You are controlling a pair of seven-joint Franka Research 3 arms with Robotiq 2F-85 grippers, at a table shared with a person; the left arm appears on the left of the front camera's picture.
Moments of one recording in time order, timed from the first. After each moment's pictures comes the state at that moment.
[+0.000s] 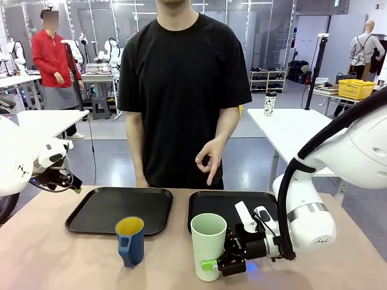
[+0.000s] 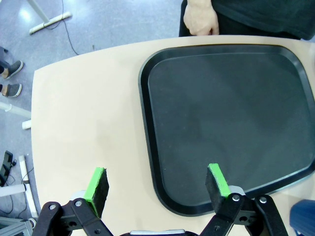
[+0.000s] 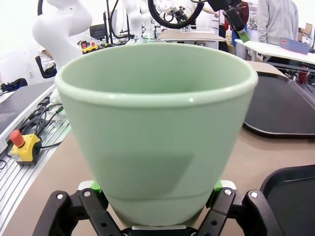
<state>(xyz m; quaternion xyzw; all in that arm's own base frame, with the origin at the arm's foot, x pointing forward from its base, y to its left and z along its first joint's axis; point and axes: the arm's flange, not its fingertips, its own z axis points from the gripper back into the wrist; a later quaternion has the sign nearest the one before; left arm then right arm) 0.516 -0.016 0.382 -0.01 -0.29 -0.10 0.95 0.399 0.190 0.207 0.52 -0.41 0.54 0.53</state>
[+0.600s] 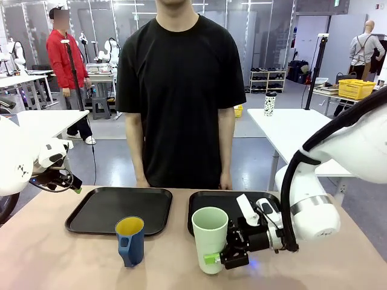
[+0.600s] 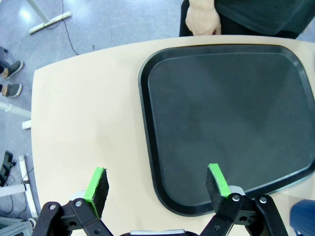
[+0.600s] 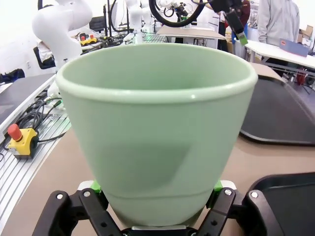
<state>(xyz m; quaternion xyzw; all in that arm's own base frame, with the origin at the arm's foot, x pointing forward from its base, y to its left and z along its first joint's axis) 0.516 -0.016 0.382 -0.01 -0.29 -0.10 0.95 0.405 0.182 0.238 0.49 -0.41 0.57 0.52</state>
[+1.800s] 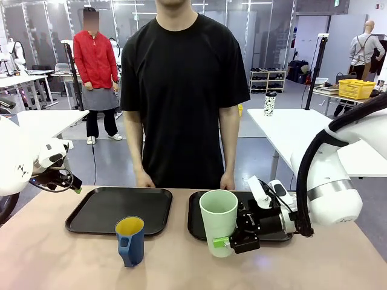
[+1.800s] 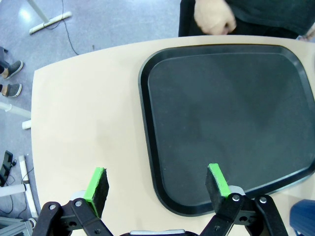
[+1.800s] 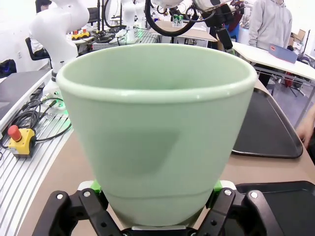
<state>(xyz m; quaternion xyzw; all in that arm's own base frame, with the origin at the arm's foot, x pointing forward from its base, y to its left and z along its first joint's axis) 0.516 -0.016 0.382 -0.01 -0.29 -0.10 0.95 0.399 0.162 0.291 0.45 -0.43 0.58 0.53</state>
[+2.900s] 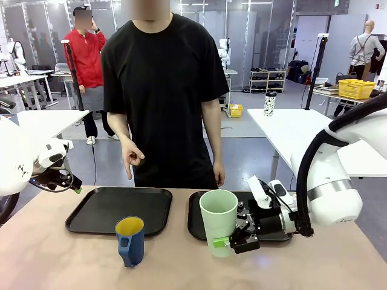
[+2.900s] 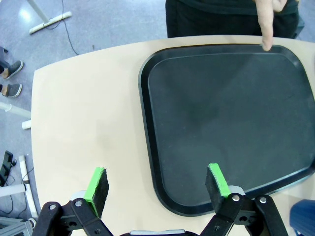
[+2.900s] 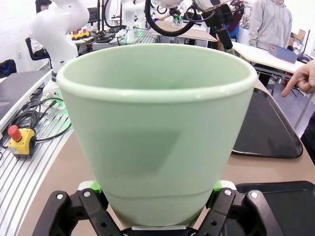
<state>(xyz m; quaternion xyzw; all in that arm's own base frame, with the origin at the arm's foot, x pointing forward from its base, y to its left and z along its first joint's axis) 0.516 -0.016 0.382 -0.01 -0.29 -0.10 0.95 0.399 0.162 0.291 0.45 -0.43 0.58 0.53</state>
